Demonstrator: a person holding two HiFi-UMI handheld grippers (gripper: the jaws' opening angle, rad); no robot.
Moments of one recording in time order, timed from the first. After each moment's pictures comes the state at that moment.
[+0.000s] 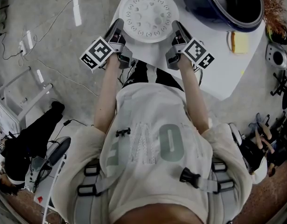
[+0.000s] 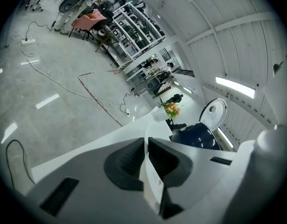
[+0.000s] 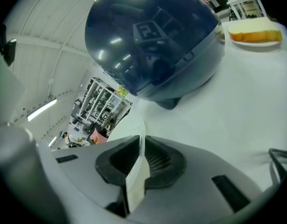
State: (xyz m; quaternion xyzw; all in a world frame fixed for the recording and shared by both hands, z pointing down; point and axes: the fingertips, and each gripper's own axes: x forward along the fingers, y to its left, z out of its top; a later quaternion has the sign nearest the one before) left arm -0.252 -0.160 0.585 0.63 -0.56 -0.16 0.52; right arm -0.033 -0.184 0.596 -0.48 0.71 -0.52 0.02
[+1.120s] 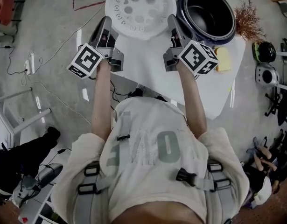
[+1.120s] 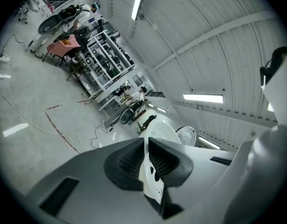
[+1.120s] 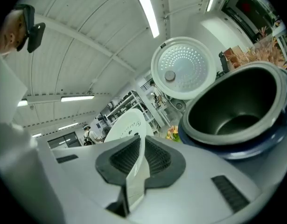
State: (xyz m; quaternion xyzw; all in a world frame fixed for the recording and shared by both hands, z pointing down) left arm -0.269 -0.209 0.380 0.72 -0.56 -0.27 0.32; right arm -0.055 -0.243 0.375 -0.42 0.86 -0.29 0.09
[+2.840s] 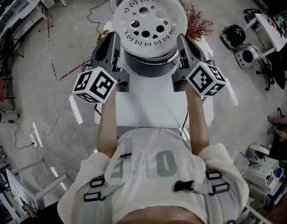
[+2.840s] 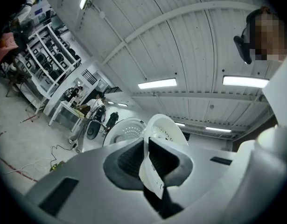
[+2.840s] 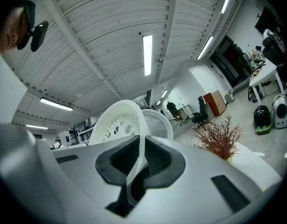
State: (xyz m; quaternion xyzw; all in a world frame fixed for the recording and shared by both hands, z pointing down) left arm -0.053 -0.250 0.217 0.88 -0.41 -0.20 0.14; right arm 0.161 -0.214 0.246 -0.59 0.77 -0.15 0.17
